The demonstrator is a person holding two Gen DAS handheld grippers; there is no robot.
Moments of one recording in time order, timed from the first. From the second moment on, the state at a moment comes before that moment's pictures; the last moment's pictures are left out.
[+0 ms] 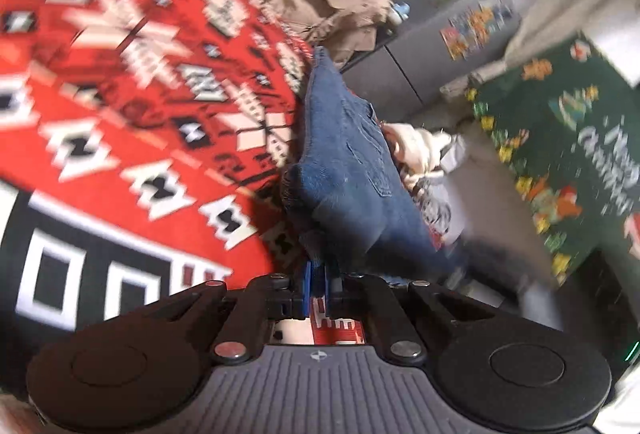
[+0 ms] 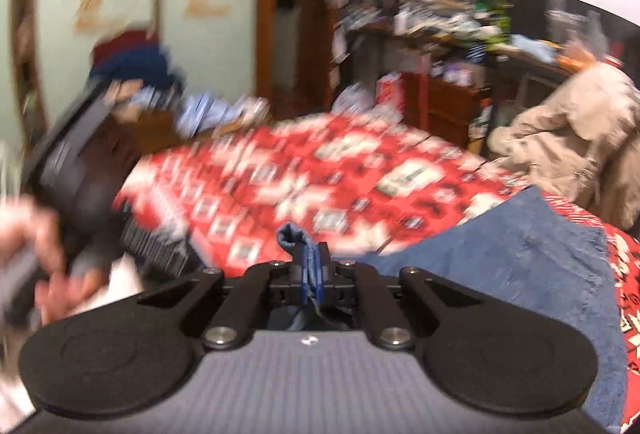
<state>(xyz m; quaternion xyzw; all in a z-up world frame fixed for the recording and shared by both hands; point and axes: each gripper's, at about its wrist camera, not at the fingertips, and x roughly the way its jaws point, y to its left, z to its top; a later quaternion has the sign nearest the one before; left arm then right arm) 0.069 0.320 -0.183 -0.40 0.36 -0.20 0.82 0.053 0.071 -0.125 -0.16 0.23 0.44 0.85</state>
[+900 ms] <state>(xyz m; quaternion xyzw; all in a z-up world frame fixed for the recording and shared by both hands) 0.074 0.320 -0.163 -0.34 0.35 -0.18 0.85 0.052 -0.123 -0.116 0.04 0.24 0.18 0.95</state>
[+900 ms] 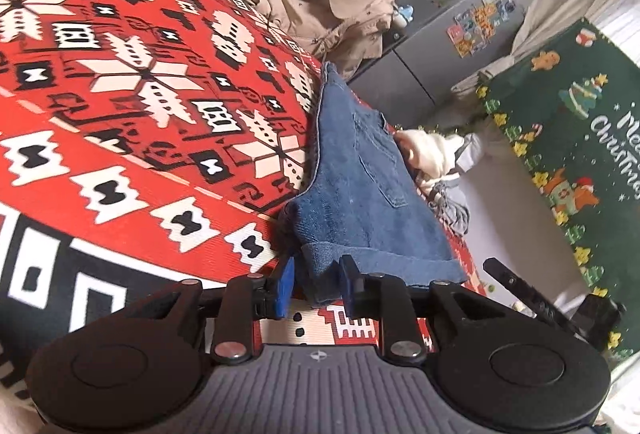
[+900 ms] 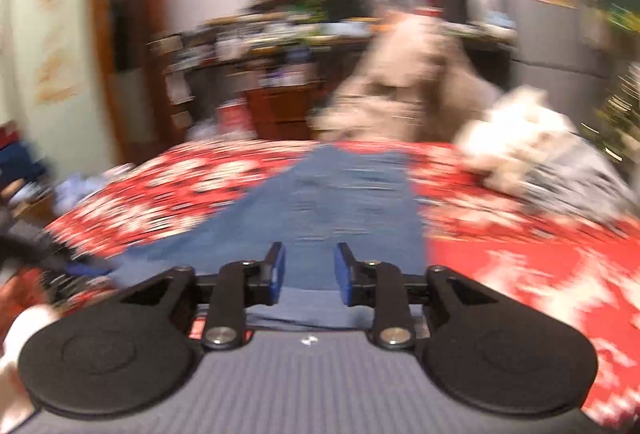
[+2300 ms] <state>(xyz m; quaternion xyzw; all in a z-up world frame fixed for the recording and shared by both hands) 0.139 0.254 -0.131 -0.23 0.31 -0.21 0.90 0.117 -0.114 -0.127 0.07 0.28 0.23 0.93</state>
